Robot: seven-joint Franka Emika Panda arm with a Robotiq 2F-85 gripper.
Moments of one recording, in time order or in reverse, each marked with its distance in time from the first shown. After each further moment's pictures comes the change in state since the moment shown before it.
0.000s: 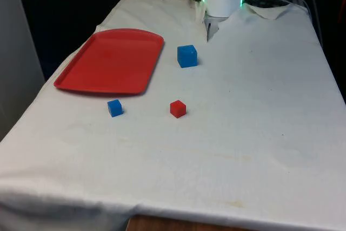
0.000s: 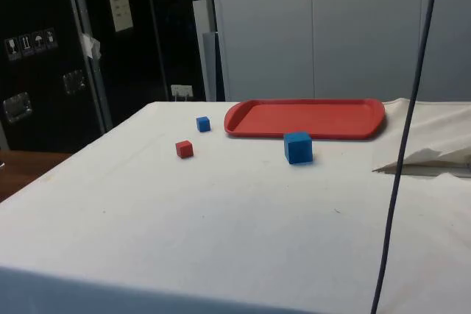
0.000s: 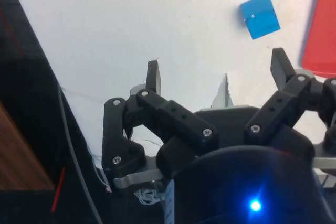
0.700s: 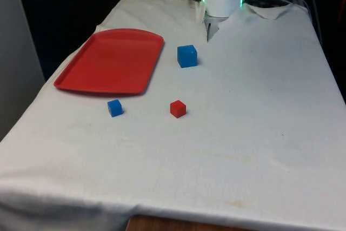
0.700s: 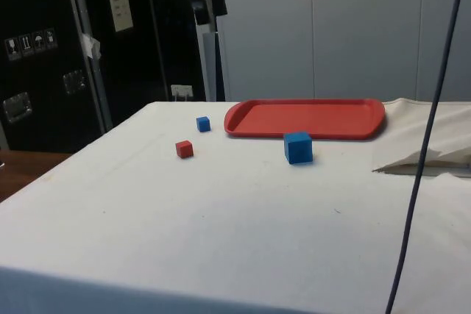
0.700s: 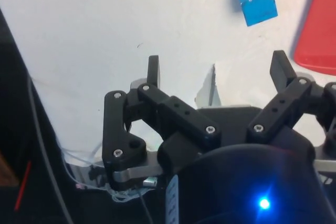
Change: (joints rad) arm 0.000 -0.113 0.057 -0.199 -0.099 0.079 0.077
